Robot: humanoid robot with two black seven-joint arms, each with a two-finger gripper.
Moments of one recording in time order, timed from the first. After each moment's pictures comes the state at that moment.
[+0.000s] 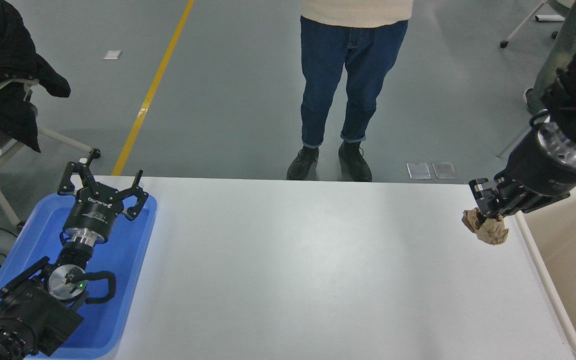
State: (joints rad) left arm -0.60 0.23 -0.89 -0.31 -0.14 -0.79 -0.37; right arm 2.34 -0.56 -1.28 1.52 -0.25 0.78 -0.12
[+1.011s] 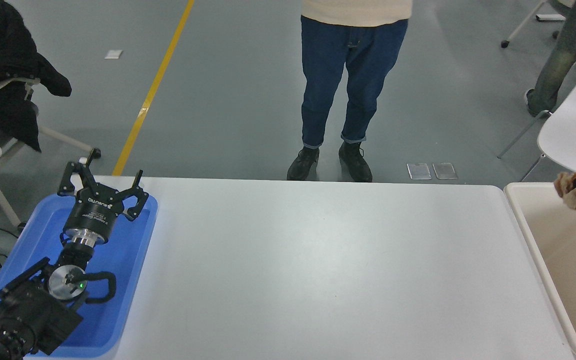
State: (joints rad) left arm -0.60 0.23 -0.89 -0.31 -0.14 -0.79 -0.37; right arm 2.19 -0.84 -1.49 1.19 -0.24 0.79 -0.13
